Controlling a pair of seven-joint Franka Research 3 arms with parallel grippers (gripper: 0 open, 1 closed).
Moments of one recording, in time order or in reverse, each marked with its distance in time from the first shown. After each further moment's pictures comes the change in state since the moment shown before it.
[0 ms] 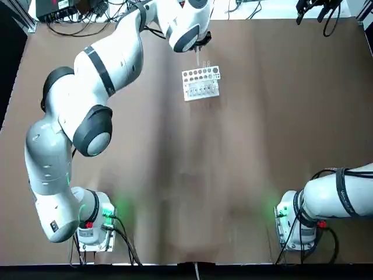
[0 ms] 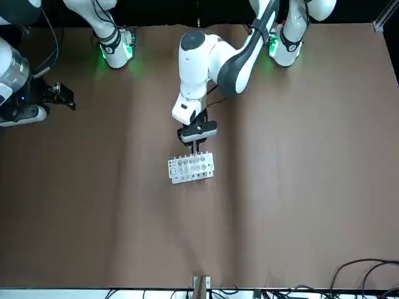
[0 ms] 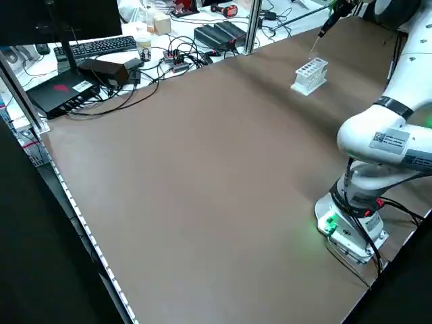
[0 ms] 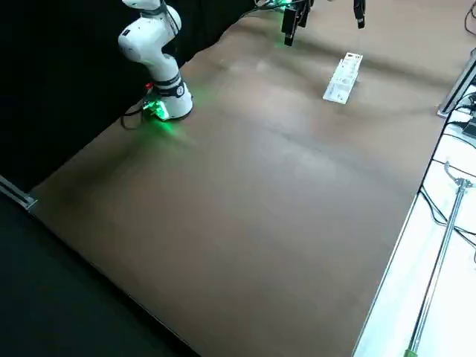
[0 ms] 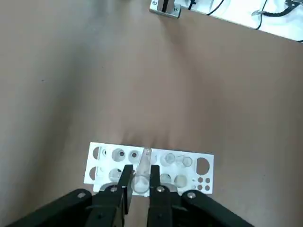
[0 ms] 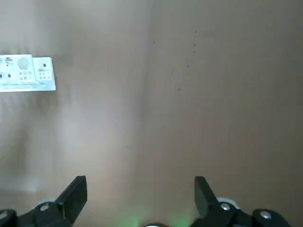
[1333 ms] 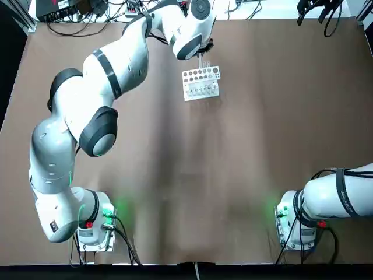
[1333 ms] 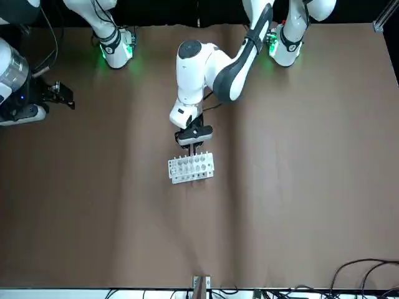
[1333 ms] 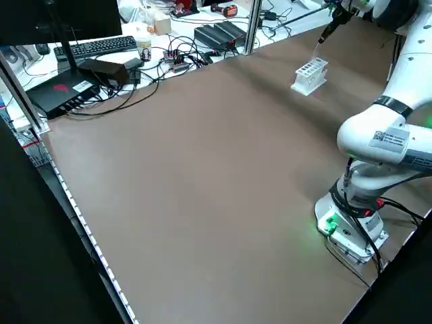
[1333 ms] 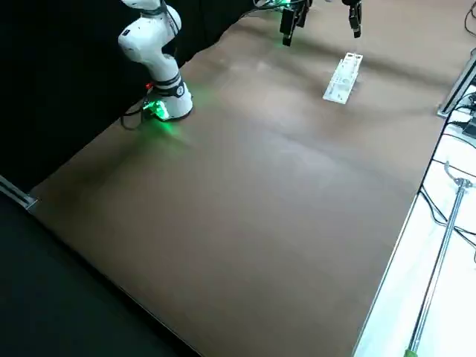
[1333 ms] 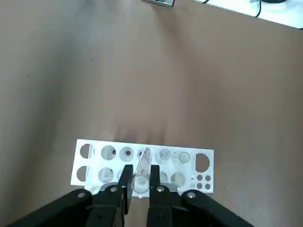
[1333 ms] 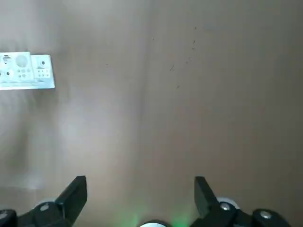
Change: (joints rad) left arm -0.011 0.048 -0.002 -0.003 0.001 0.049 0.000; right arm 0.000 -0.002 -0.005 0.000 0.000 -0.013 0.000
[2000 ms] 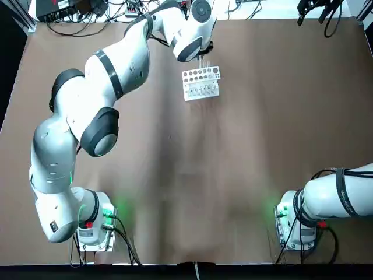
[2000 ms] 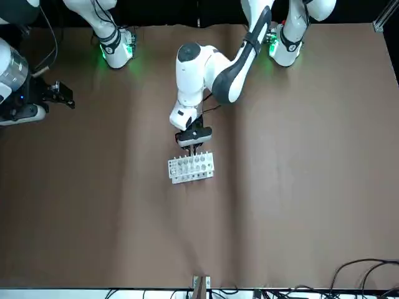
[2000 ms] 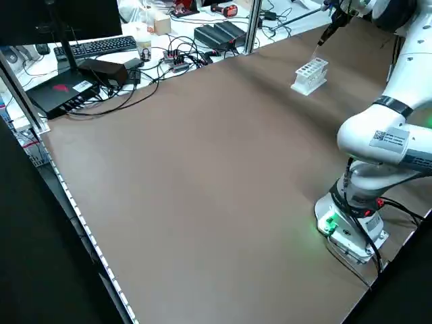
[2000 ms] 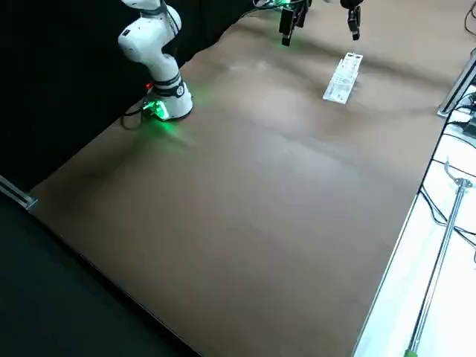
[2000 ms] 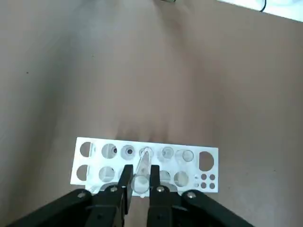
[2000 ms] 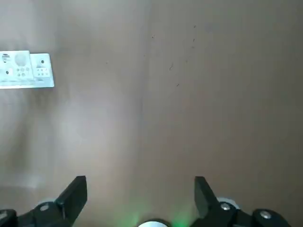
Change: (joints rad) left arm -0.001 0.012 0.000 -0.001 0.000 0.000 0.000; right arm 0.000 0.000 -0.002 0.000 0.000 -0.006 0.000
